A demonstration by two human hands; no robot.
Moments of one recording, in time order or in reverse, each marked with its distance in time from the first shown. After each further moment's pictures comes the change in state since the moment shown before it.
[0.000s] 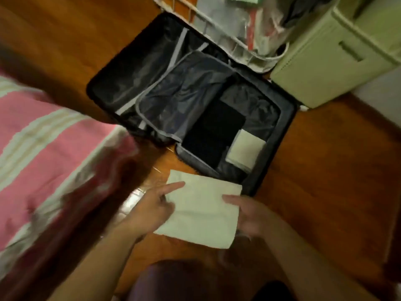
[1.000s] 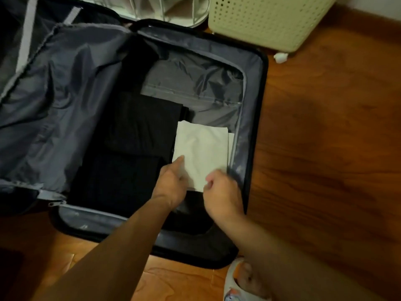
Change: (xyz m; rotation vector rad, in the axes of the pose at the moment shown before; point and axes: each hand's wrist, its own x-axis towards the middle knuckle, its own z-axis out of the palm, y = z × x) left_hand 0.475 -0.029 0.265 0.385 0.080 0.032; right_hand 0.339 -0.090 -0.221 -0.707 0.713 -0.520
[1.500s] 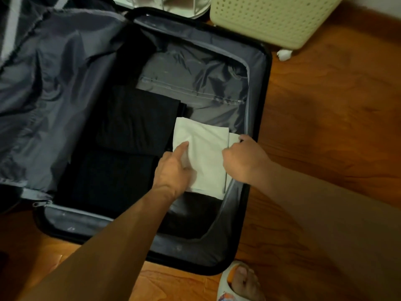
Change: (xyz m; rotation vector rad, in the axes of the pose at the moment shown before) left_hand 0.020 0.025 0.007 0.092 0.039 0.040; right_hand 0.094 0.002 -0.076 -1.152 -0.227 -0.624
